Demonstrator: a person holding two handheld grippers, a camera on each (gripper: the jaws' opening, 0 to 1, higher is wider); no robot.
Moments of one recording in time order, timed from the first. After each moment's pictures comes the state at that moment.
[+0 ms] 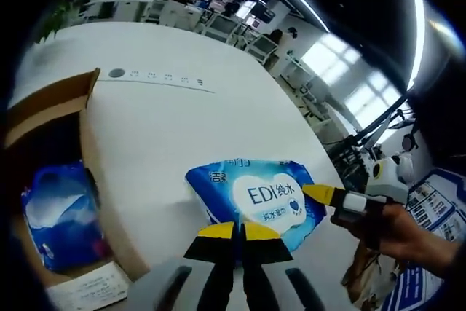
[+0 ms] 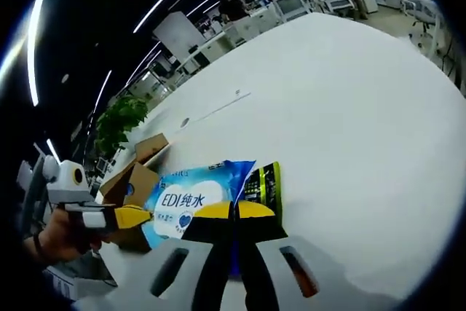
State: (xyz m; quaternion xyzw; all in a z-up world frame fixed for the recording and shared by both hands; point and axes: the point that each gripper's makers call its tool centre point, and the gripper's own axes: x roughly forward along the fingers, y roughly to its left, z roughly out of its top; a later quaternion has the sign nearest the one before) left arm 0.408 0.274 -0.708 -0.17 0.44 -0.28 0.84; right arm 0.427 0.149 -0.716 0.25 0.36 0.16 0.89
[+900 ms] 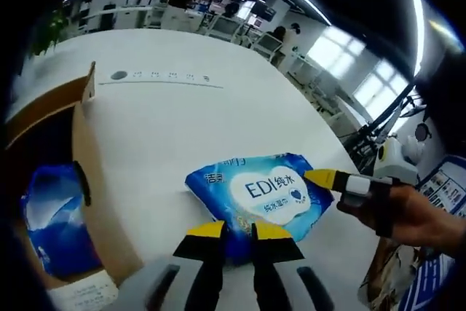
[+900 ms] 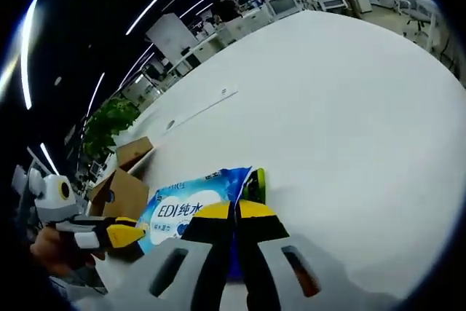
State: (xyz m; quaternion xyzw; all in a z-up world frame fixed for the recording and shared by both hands) left arm 0.416 0.276 -0.735 -0.12 0.44 -0.26 0.86; right arm 0.448 0.141 -0.742 0.25 0.36 0.14 0.89
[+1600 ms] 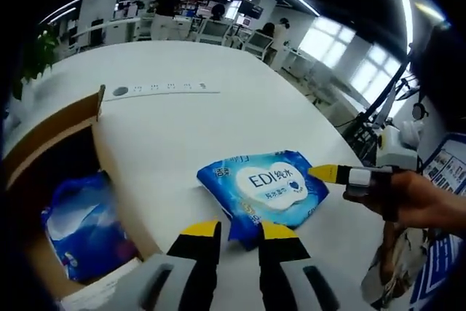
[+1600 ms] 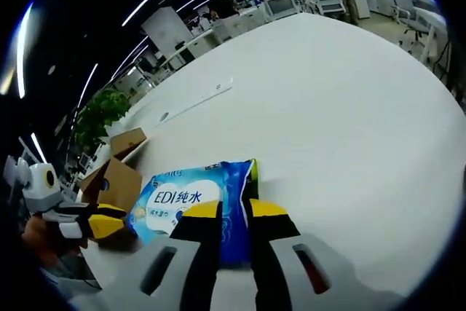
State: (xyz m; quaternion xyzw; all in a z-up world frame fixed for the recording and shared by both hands) left arm 0.404 0.293 -0.720 -0.07 0.42 -0.28 0.86; right arm 0.427 0.134 -0.736 0.22 0.37 0.12 0.90
